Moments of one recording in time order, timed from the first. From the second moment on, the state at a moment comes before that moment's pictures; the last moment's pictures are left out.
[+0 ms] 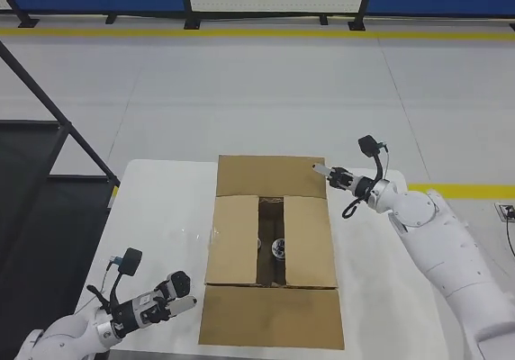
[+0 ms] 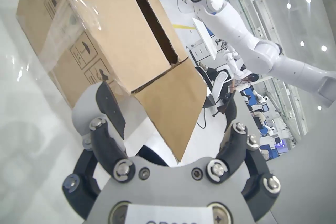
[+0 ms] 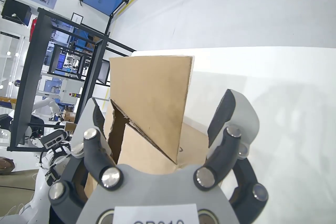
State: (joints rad) left arm 1.47 -1.09 -1.68 -1.71 -0.02 -0.69 -1.01; right arm -0.32 -1.24 0.88 -0.60 -0.01 -0.48 0.58
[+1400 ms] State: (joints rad) left arm 1.43 -0.92 -1.43 -1.70 -0.17 -0.73 -1.09; right arm -0.20 -1.26 0.97 -0.48 0.30 -0.79 1.03
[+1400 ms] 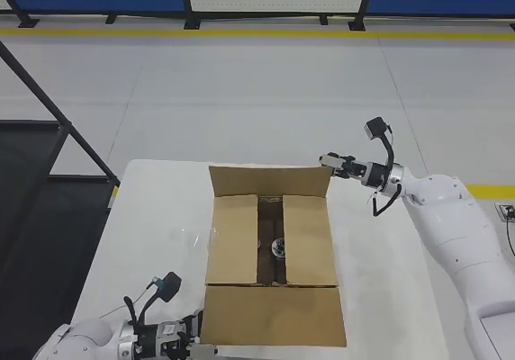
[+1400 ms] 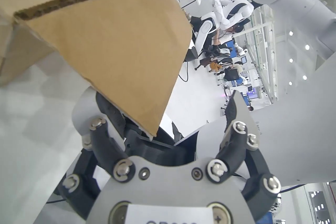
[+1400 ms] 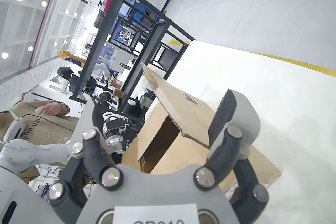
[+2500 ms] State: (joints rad) left arm 1.28 -0.94 -1.30 -1.77 0.14 -0.68 -0.65; right arm -0.23 -1.21 1.02 -0.65 0.34 -0.40 1.27
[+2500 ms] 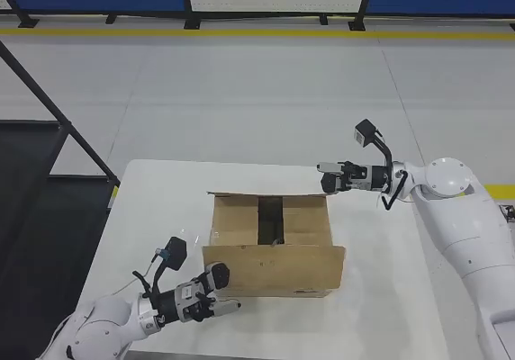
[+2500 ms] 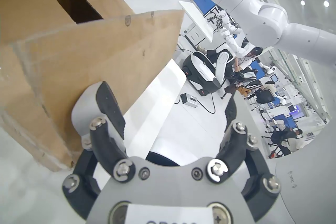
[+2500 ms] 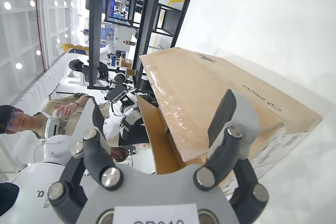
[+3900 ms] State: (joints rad) left arm 1.10 -1.00 -1.12 -1.67 0.26 -0.53 -0.60; right arm -0.44 -1.17 1.05 -0.91 0.38 0.02 1.33
